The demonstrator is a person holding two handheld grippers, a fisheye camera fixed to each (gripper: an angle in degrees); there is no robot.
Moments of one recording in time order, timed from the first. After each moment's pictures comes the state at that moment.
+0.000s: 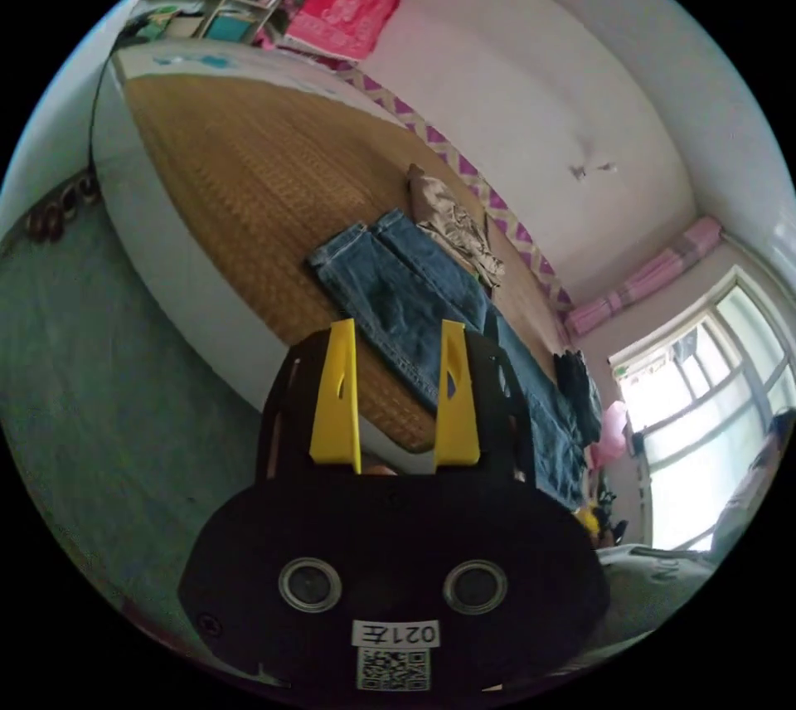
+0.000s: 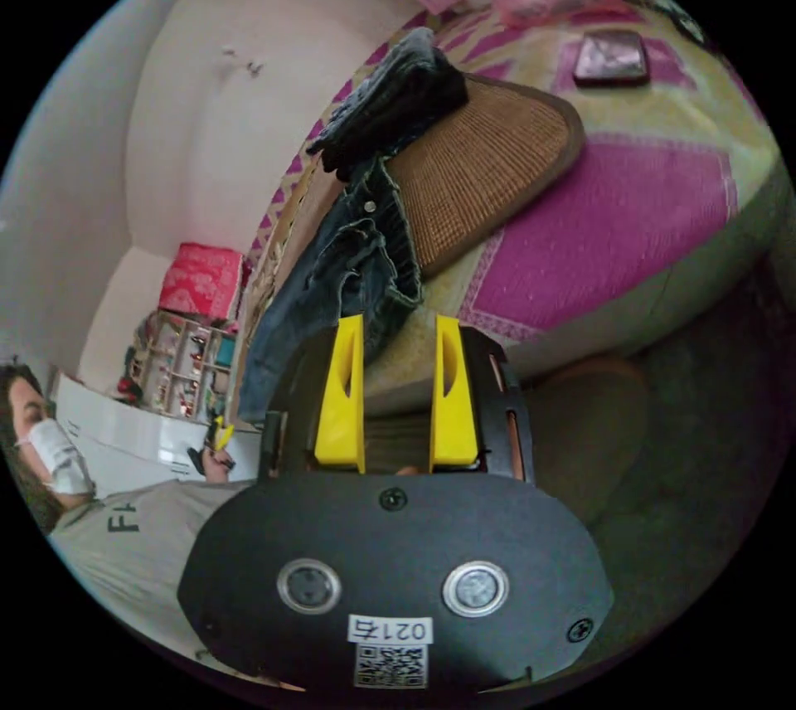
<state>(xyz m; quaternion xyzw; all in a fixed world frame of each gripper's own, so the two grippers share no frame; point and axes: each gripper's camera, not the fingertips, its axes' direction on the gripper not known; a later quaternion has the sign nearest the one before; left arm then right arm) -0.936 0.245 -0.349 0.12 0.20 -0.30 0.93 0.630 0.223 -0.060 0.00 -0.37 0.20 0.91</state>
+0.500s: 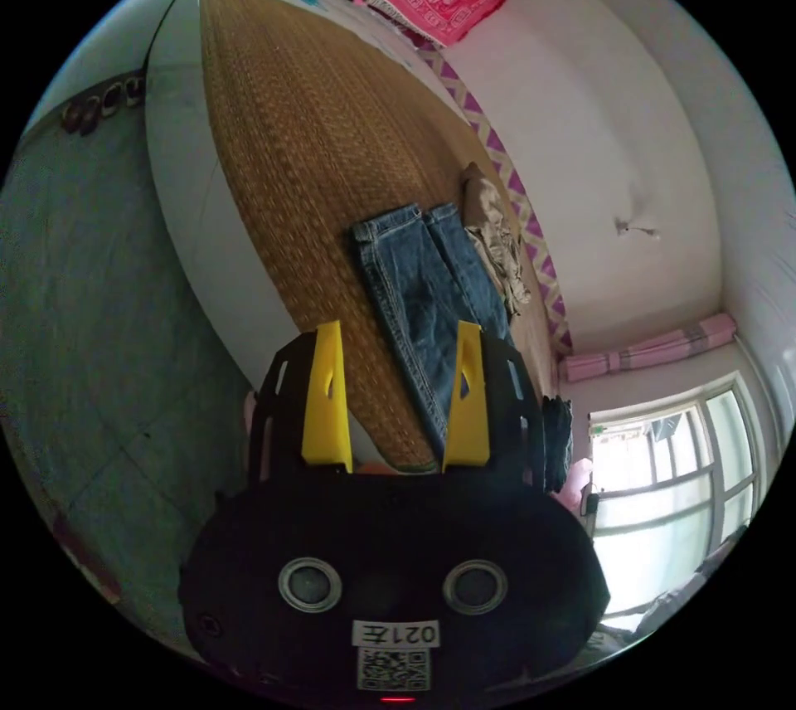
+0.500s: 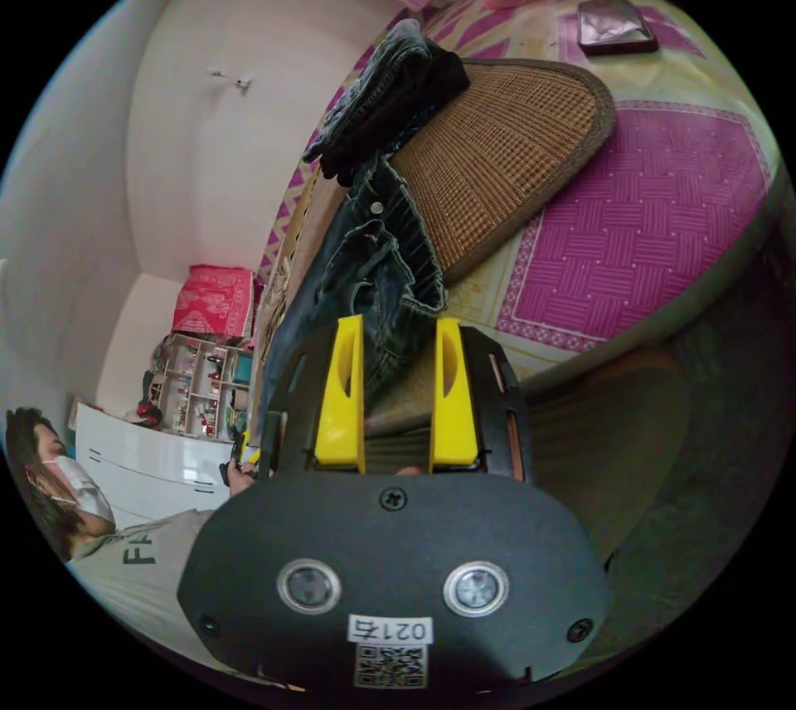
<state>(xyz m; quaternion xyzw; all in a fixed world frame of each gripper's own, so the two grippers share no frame) -0.963 0.192 -0.293 0.07 0.19 -0.40 0.90 0.637 0.203 -0.034 0.00 -0.38 0.22 0.90</state>
